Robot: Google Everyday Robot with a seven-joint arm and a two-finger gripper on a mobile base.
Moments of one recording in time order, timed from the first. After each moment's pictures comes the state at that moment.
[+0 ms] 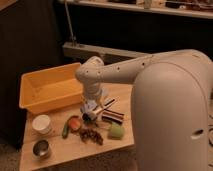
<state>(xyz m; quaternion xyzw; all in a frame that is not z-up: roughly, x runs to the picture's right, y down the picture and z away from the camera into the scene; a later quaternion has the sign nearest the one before) -0.066 0.073 0.793 -0.20 0.23 0.78 0.55</state>
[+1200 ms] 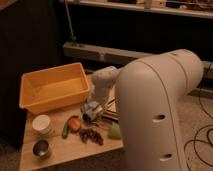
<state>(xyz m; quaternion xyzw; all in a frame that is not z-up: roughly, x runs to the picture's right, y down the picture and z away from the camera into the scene) -0.054 0.097 0.852 -0.25 0.21 0.82 0.47</state>
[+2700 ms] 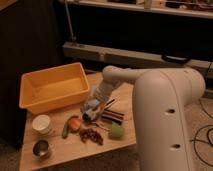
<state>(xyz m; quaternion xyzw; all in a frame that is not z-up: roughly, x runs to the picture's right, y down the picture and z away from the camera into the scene) -0.074 0.099 0.856 -0.41 0.22 0.79 0.40</state>
